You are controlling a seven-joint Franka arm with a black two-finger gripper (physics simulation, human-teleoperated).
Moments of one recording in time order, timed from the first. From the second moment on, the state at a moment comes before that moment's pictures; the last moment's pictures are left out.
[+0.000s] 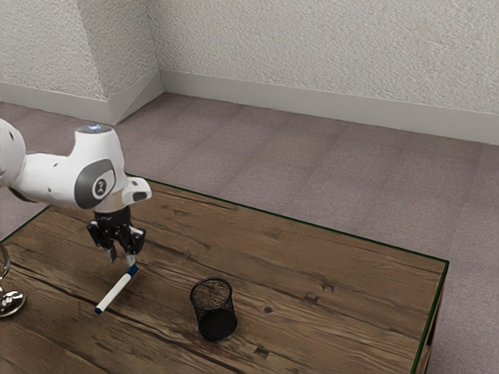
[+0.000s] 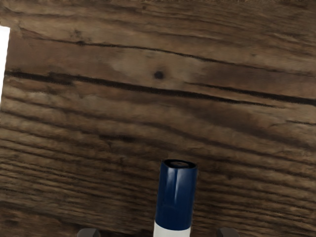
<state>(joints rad) -0.27 0.16 0.48 -2.26 -0.02 2.30 0.03</state>
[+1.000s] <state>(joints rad) -0.31 0.21 0.49 -2.35 0.03 2.46 0.12</state>
